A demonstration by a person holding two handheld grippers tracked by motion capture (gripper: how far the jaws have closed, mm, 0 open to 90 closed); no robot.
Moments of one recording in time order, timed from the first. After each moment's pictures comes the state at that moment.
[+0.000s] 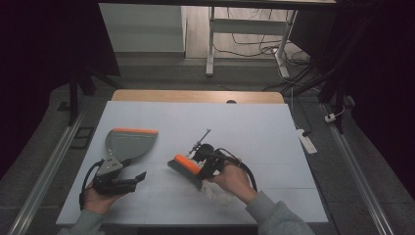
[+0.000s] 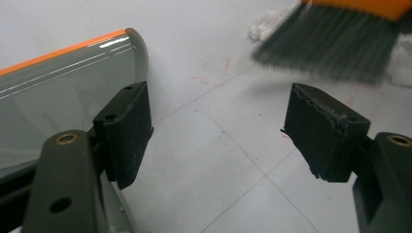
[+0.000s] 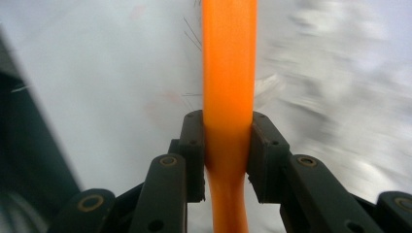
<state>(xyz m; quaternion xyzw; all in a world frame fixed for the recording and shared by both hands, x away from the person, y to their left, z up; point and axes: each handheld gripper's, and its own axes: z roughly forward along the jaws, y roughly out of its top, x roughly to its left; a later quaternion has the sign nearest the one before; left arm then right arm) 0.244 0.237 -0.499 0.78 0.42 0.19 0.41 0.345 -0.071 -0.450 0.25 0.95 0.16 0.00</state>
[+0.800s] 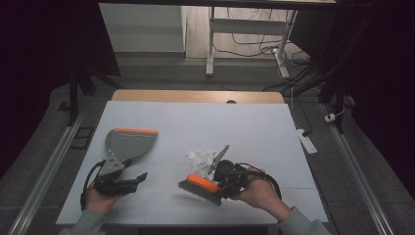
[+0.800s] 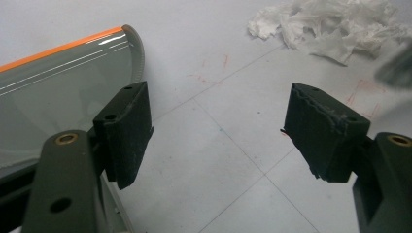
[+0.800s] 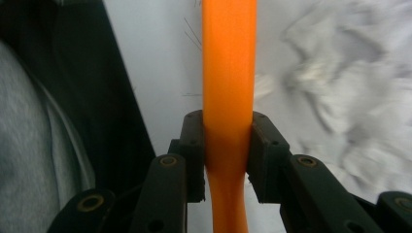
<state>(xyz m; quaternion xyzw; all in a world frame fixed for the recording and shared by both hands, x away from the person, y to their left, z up) 0.245 0.235 -0.501 0.79 0.42 0.19 0.41 0.290 -0.114 -0.437 0.14 0.98 0.14 -0.02</state>
